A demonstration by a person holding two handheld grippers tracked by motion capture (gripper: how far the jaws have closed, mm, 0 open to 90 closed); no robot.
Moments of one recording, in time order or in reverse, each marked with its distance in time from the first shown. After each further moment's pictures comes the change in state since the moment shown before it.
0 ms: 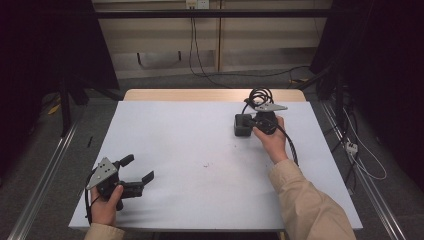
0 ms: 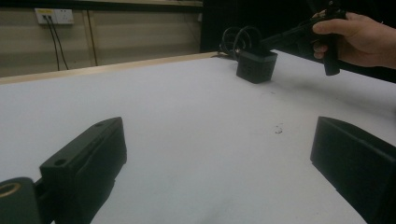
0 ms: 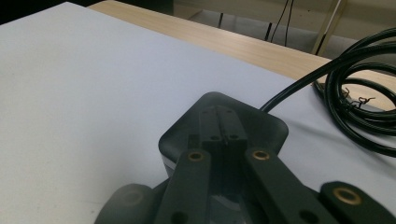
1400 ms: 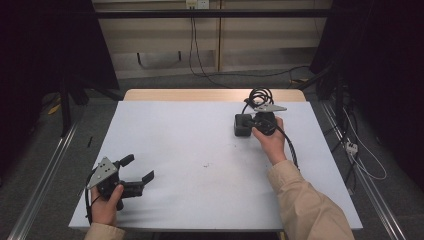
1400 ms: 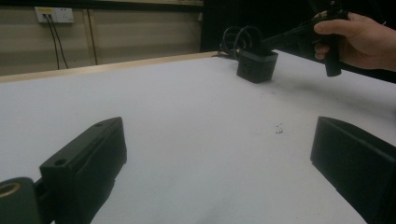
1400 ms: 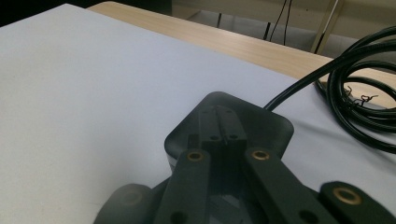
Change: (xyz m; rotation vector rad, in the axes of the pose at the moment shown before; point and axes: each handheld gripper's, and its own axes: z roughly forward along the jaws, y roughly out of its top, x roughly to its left) left arm 0.001 0.000 0.001 0.003 0.002 0.003; right arm 0.006 0.000 0.000 0.002 -0.011 0.004
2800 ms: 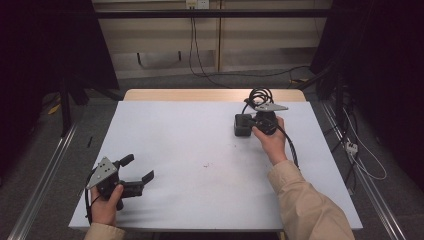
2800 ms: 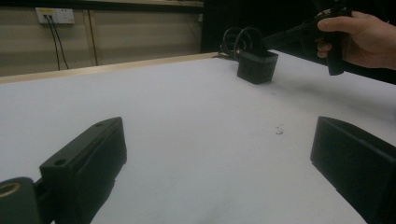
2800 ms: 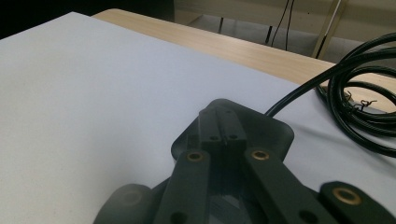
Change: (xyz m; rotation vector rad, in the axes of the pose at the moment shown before) left arm 0.000 0.000 0.000 -0.003 0.000 -0.002; right arm 0.000 0.004 -0.005 -0.019 0.012 0.014
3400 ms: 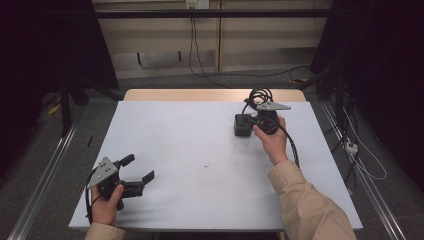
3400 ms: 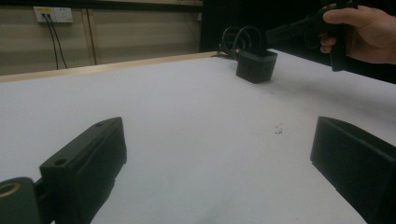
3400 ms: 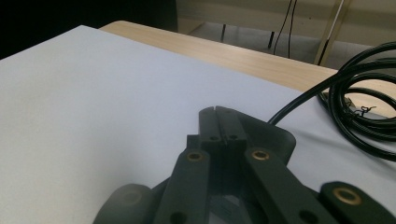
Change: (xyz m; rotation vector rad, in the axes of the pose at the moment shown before) left arm 0.000 0.000 0.001 0.003 -0.004 -0.002; right arm 0.003 0.005 -0.008 -0.023 0.010 0.025
